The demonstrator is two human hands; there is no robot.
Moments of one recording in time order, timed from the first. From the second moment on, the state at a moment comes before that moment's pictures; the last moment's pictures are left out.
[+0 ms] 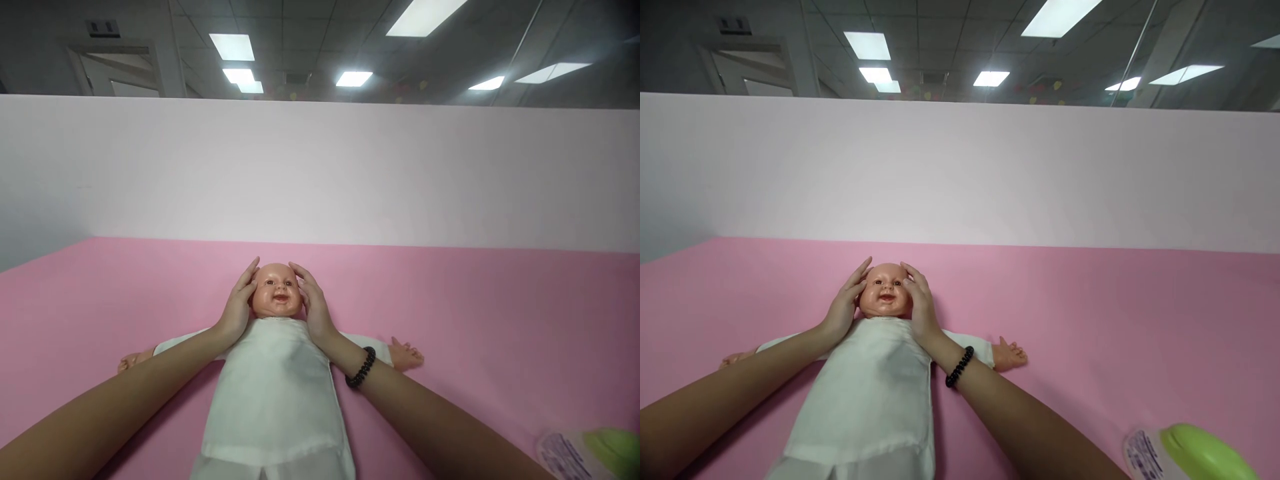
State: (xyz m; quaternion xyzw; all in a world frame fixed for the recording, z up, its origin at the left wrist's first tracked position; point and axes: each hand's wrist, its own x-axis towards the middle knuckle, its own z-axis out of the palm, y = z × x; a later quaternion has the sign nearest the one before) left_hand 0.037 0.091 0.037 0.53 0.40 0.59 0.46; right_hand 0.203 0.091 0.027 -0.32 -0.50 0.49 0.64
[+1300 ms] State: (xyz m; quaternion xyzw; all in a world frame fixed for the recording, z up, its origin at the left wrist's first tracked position) left_hand 0.038 0.085 0.052 0.60 0.38 0.51 0.49; right_hand 0.201 0.090 0.037 -0.34 -0.51 0.53 0.58
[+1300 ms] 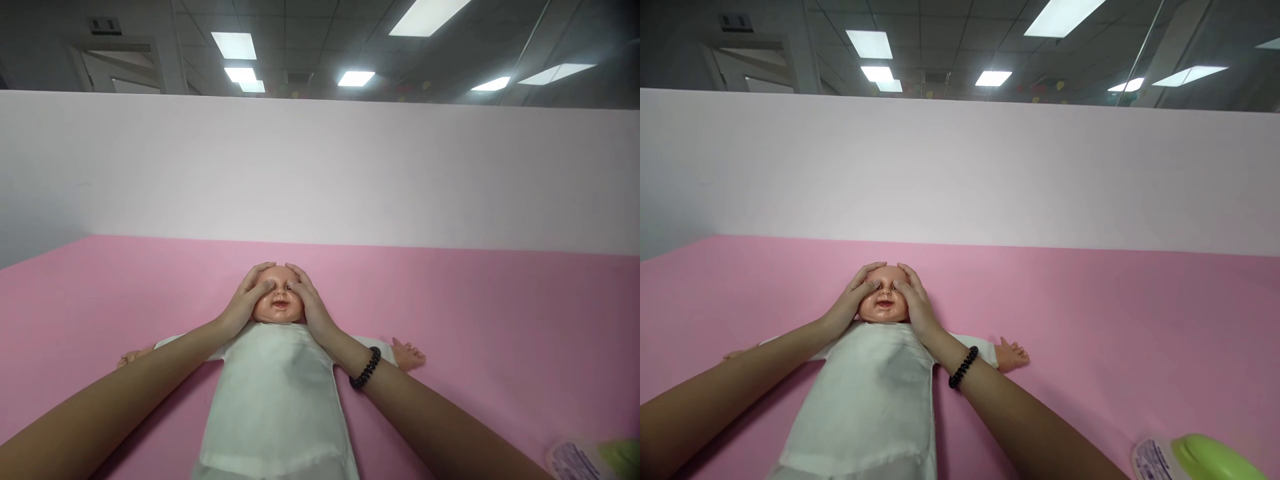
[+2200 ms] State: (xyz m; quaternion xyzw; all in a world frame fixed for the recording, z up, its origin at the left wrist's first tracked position) left_hand 0.040 0.081 0.056 0.56 0.37 0.51 0.54; right_hand 0.202 0.086 0.039 -0.35 -0.50 0.54 0.58
